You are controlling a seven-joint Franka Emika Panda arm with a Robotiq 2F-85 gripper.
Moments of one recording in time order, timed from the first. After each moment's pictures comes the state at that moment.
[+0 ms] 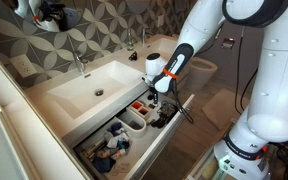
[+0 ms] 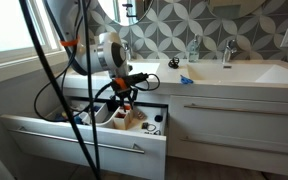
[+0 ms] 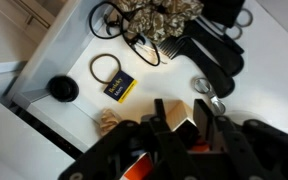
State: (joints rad) arm 0.07 0.30 -0.03 -2.42 -0.35 2.72 -0.48
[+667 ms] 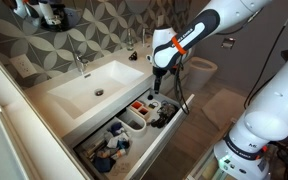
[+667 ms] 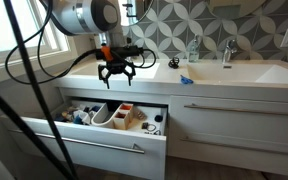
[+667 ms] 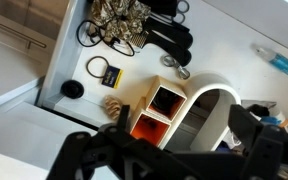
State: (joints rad) arm -0.01 -0.07 0.07 -2.51 -0.03 2.45 -0.51
